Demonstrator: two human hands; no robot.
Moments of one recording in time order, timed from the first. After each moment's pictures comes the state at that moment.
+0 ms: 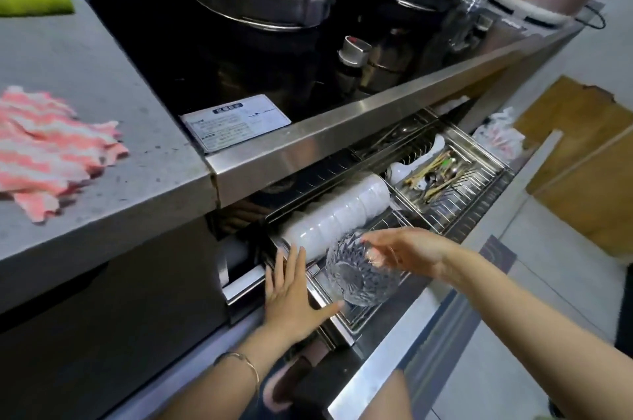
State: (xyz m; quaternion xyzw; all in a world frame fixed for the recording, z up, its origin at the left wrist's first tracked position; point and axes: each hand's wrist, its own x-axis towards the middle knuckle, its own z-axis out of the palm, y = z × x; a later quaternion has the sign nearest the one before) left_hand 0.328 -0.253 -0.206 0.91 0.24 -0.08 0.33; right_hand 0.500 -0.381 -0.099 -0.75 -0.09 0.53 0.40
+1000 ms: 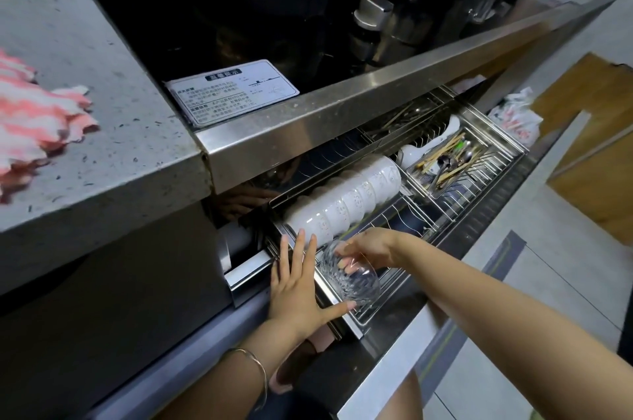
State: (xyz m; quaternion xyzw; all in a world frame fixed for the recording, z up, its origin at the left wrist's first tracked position) left_hand 0.328 -0.253 -0.227 0.92 0.21 -0.09 0.31; right_hand 0.500 -0.329 -0.178 -0.76 -0.04 0.60 0.25
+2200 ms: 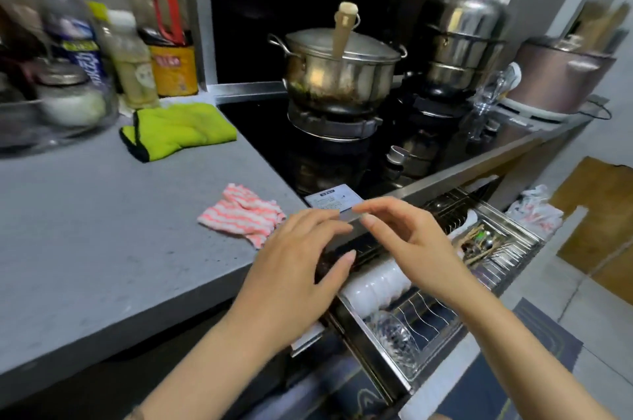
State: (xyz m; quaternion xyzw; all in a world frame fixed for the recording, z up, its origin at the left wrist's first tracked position) left_hand 0.189 -0.178 0.057 0.92 0.08 0.29 0.26; right_hand 0.334 -0.303 0.077 -0.73 -0.46 0.10 0.49
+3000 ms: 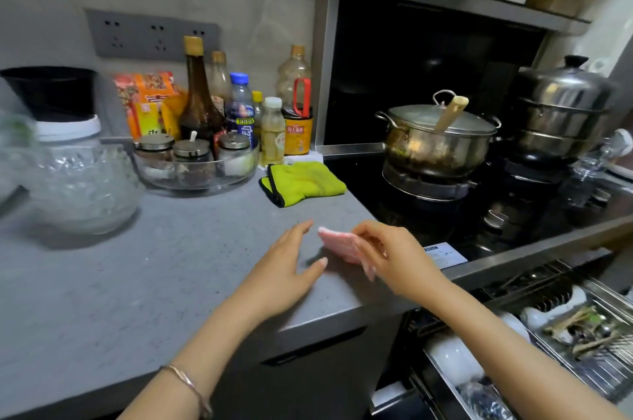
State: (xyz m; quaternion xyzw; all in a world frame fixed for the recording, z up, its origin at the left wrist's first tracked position) left_hand 0.087 -0.056 0.070 0.88 0.26 0.21 0.33; right_hand 0.256 -0.172 0.100 -0.74 -0.60 0.00 0.30
